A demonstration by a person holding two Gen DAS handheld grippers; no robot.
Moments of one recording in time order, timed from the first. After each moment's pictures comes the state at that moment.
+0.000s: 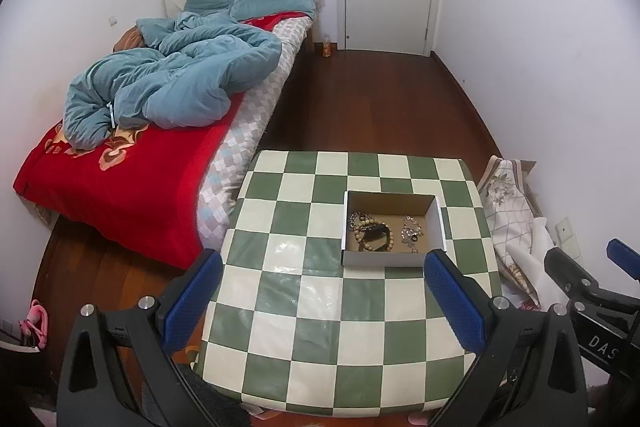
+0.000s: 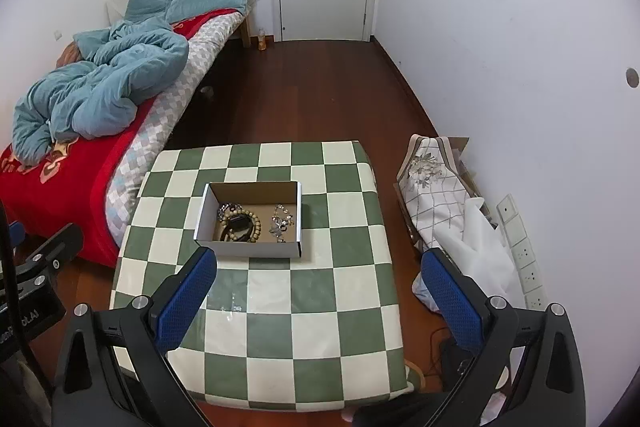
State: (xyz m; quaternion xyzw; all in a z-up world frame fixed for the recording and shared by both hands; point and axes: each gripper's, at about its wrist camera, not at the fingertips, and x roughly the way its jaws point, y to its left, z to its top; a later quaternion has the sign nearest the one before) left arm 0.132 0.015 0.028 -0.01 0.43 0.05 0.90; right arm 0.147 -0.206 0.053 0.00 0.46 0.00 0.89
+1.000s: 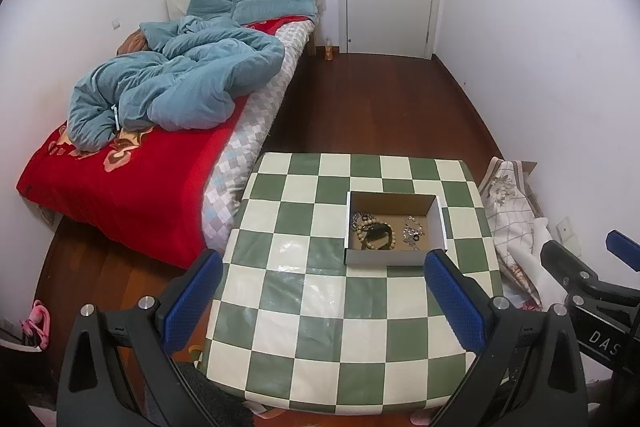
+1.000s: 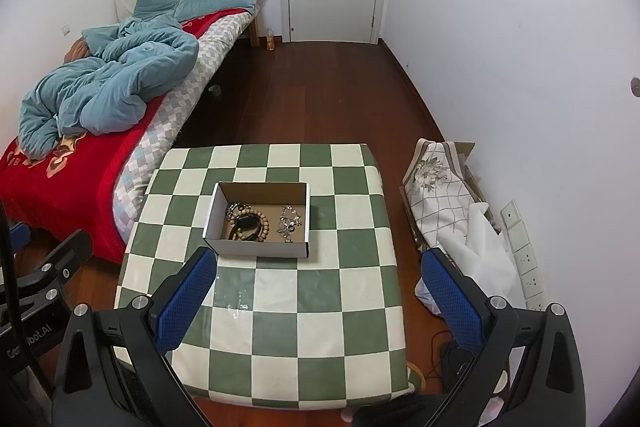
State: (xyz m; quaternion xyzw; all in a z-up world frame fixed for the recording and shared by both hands) left arm 0.125 0.013 0.032 -0.01 0.42 0.06 0.90; right arm 0.144 -0.203 0.060 0.00 0.45 0.01 0.89
